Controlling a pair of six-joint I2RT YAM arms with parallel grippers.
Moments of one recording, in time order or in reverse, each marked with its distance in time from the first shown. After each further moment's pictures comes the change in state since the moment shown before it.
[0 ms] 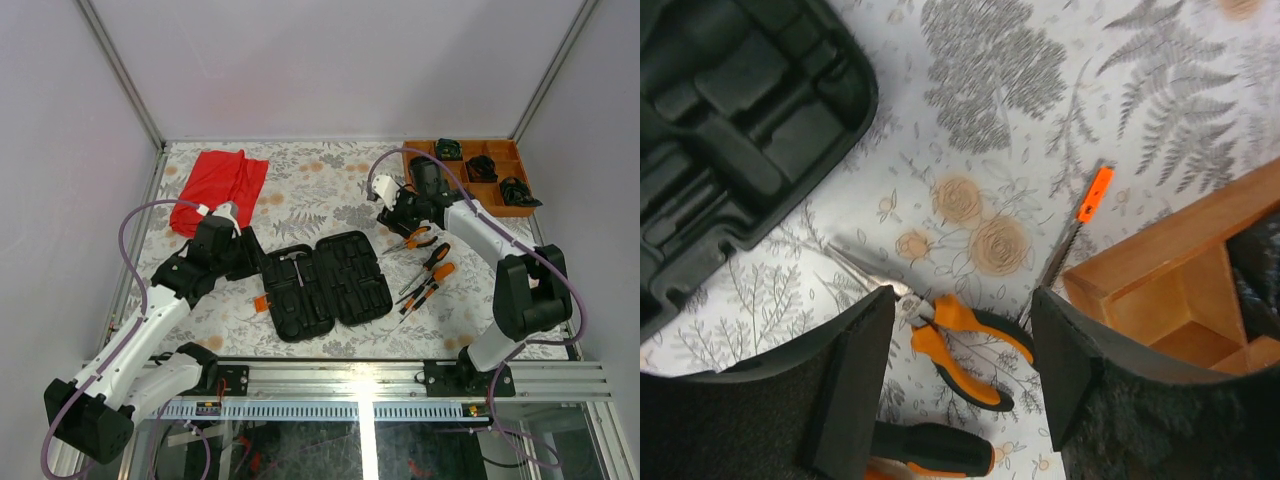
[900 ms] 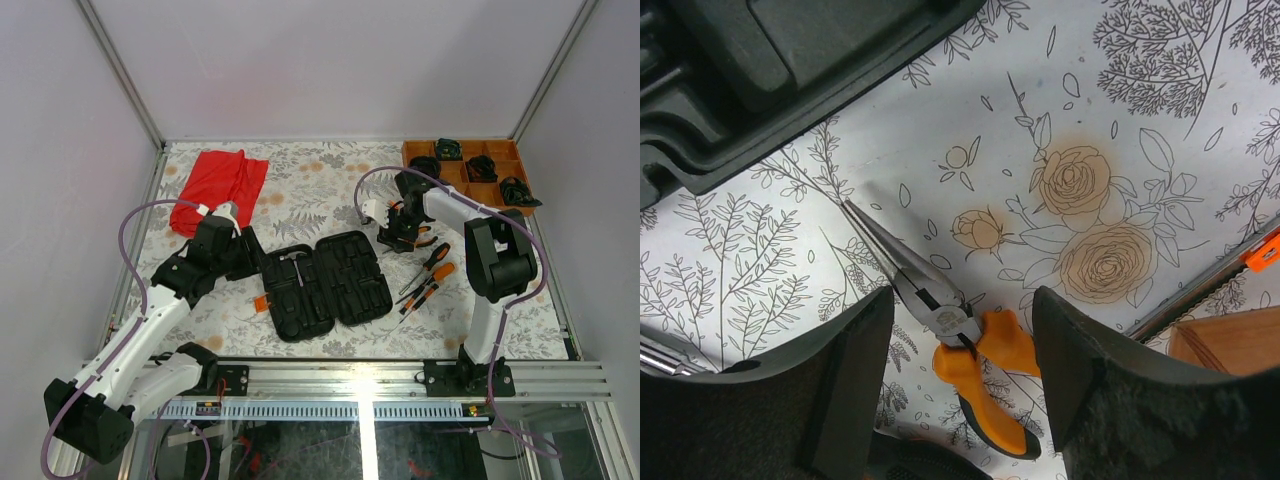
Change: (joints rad) left arm 0.000 0.000 0.000 0.000 0.000 0.000; right arm 0.000 0.327 0.175 -0.301 0.040 -0.297
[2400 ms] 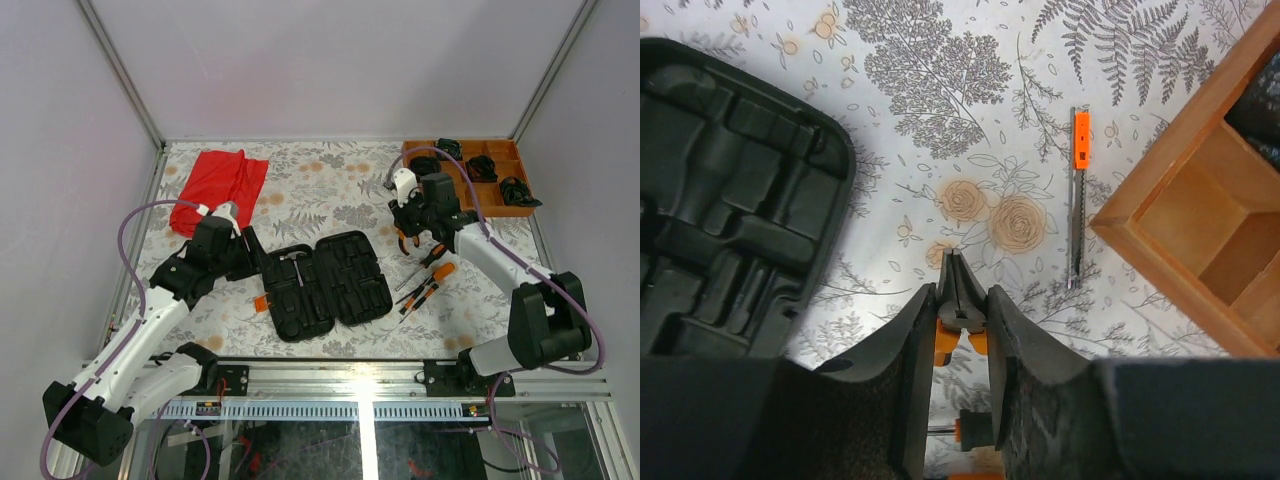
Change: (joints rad) left arm 0.000 -0.013 0.000 0.002 0.014 0.000; right arm 0.008 -0.456 -0.334 0.478 0.071 0.705
